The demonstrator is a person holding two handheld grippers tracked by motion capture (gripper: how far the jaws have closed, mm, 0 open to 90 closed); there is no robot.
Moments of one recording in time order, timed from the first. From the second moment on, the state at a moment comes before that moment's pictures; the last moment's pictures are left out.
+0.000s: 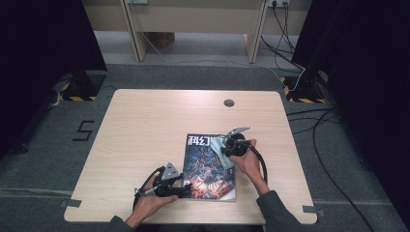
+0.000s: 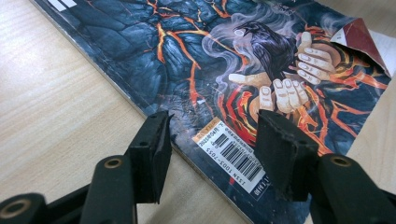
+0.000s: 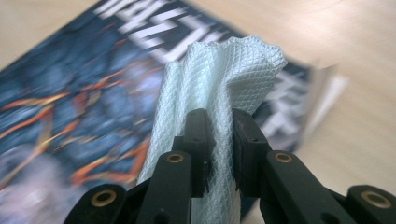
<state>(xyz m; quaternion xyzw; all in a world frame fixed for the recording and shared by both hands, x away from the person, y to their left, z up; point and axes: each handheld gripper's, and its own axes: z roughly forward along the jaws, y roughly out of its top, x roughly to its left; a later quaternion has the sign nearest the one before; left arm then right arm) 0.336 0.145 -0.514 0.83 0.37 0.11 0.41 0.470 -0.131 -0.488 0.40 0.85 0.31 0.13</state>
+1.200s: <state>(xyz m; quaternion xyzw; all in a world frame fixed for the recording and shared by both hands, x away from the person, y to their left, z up) 0.343 0.149 -0.518 0.82 0.37 0.10 0.42 0.473 -0.100 -0.490 0.36 0.87 0.32 0.14</state>
